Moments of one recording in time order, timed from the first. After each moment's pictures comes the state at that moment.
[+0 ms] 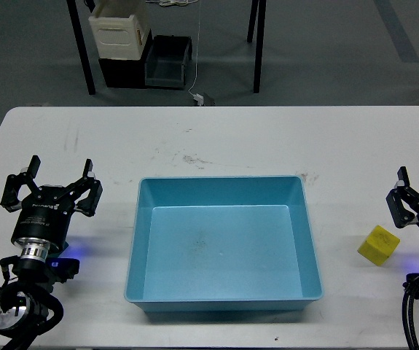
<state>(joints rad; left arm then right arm) 0.07 0.31 -1.09 -1.52 -0.43 -0.37 -0.39 -0.21 0.00 1.60 1.55 0.19 0.28 0.00</state>
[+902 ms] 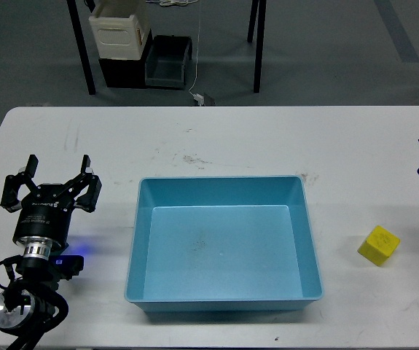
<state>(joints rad) 0.08 0.25 -1.13 -1.52 -0.43 -0.38 -0.40 0.08 -0.38 1.64 1.51 -0.80 0.21 0.00</state>
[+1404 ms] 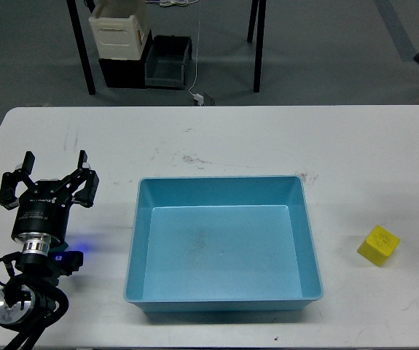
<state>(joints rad) 0.07 0.24 -1.17 -1.52 -0.43 -0.37 -0.40 0.38 -0.84 1.11 1.50 -1.51 0.25 0.44</state>
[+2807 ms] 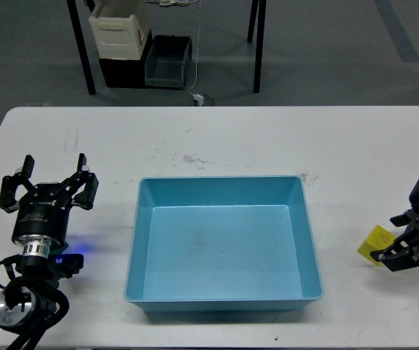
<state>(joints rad) 0.08 0.23 -1.16 -1.51 -0.43 -0.37 -0.40 0.98 -0.88 0.02 1.32 -2.12 0.44 0.49</state>
